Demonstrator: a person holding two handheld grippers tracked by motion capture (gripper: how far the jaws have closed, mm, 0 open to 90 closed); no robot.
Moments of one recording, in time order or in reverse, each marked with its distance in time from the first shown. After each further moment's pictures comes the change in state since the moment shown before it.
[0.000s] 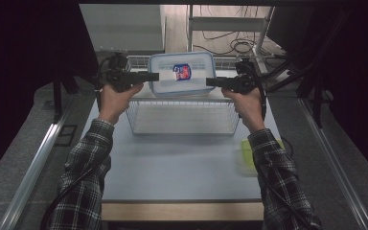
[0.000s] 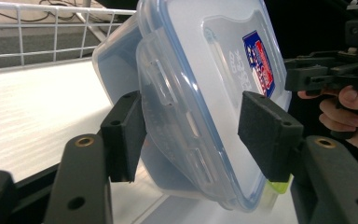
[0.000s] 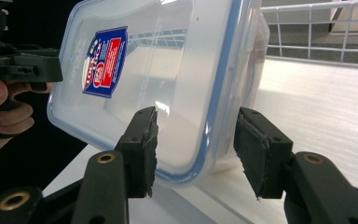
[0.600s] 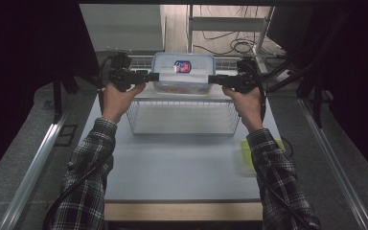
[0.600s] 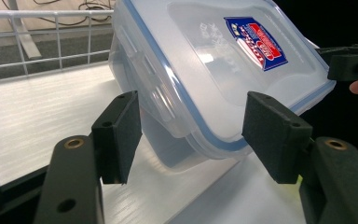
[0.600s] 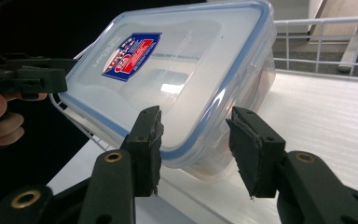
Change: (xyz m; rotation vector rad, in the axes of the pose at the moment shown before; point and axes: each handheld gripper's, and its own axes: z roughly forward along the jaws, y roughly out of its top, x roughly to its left) left arm -0.005 0.002 0.006 0.014 0.148 0.049; right arm 0.003 0.003 -0.003 -0.042 -0.065 0.003
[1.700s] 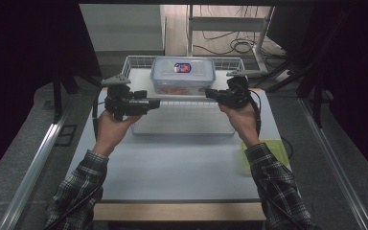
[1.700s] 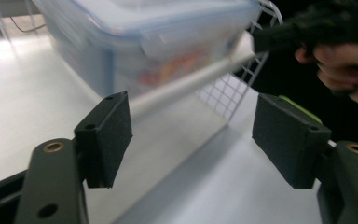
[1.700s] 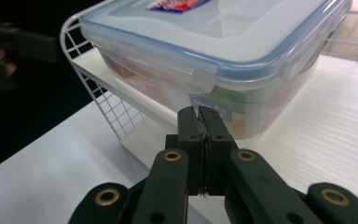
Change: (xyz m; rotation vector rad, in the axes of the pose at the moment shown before) left arm -0.046 -0.069 -0.031 -0.036 -0.048 0.156; right arm 0.018 -0.040 0.008 0.017 0.014 -0.201
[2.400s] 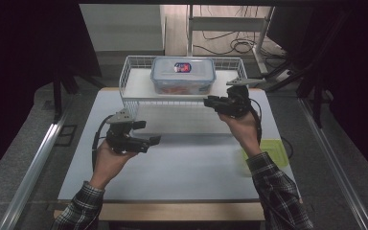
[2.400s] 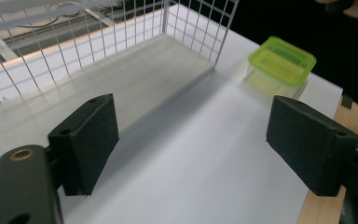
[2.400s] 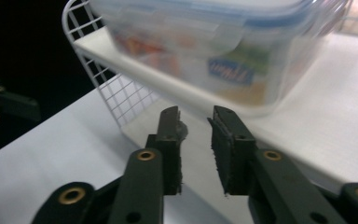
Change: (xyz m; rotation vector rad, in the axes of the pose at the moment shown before) left arm -0.031 -0.074 -0.004 0.087 -0.016 0.077; right arm 0.011 -0.023 -0.010 0.006 0.008 -0.025
